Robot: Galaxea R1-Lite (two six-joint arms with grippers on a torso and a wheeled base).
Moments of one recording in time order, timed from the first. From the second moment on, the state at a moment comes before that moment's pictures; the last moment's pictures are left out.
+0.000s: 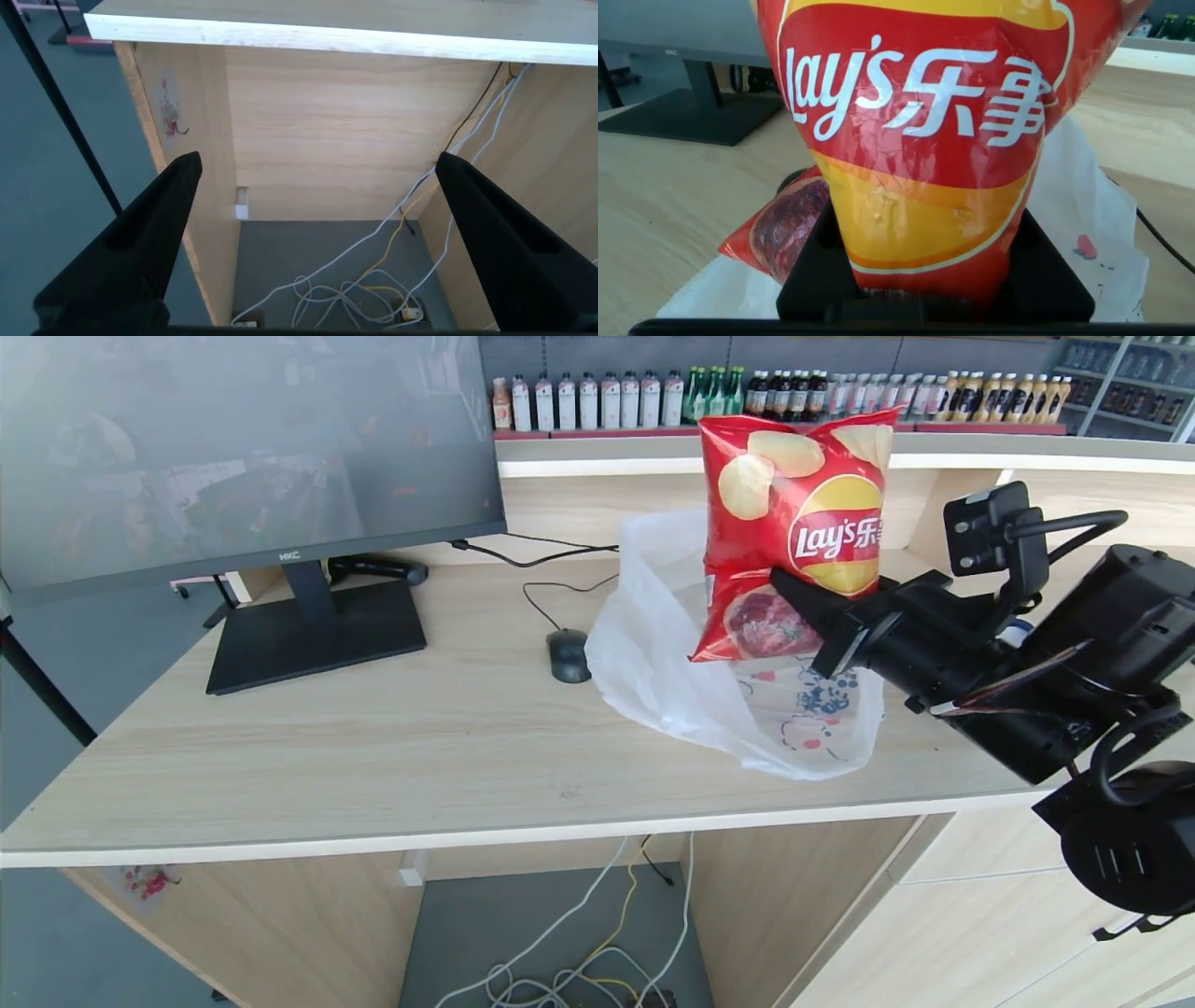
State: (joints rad) left arm 0.00 0.00 0.00 0.00 0.00 0.00; right arm 0.41 1.74 -0.79 -1.26 0.16 -0.10
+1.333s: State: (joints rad) left arm 0.00 0.00 0.00 0.00 0.00 0.00; right arm 0.32 1.76 -0.67 -1.27 0.24 -0.17
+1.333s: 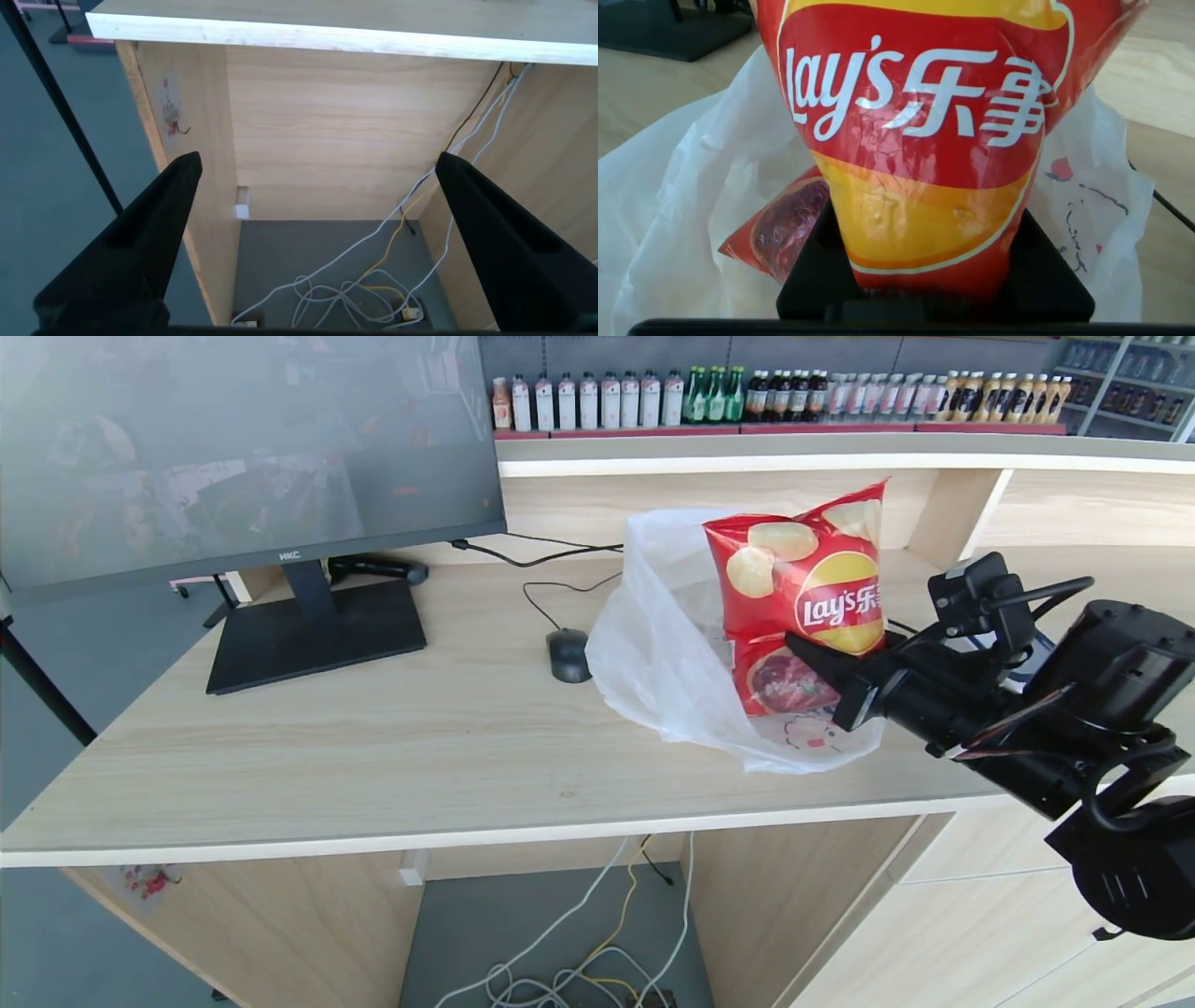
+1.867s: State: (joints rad) left arm 0.00 0.00 0.00 0.00 0.00 0.00; right arm 0.35 1.83 -0.69 -1.26 0.24 -0.19
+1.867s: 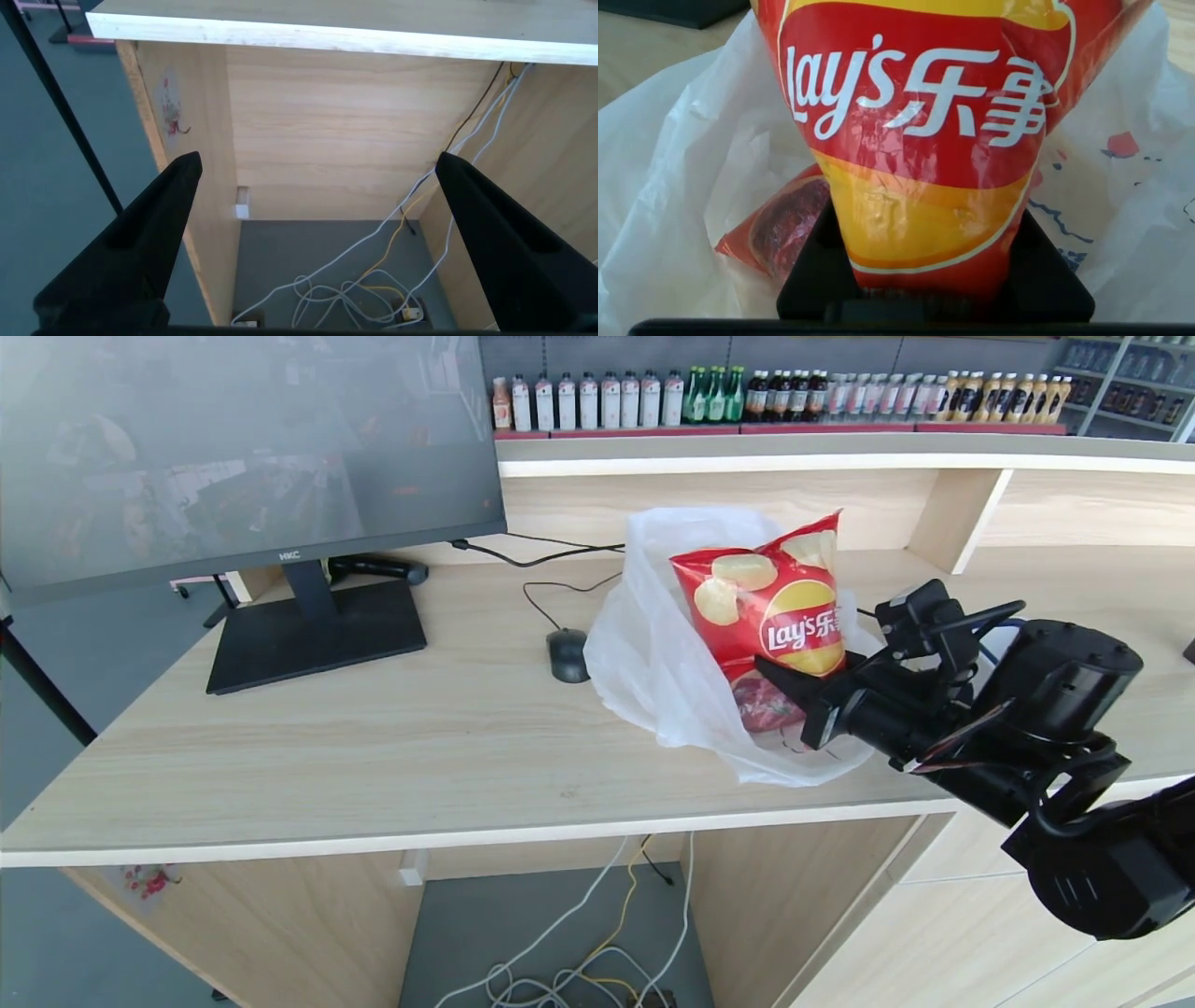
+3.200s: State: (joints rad) left arm 0.00 0.00 0.00 0.00 0.00 0.00; right arm 0.35 1.83 -0.67 -1.26 0.24 -0.19
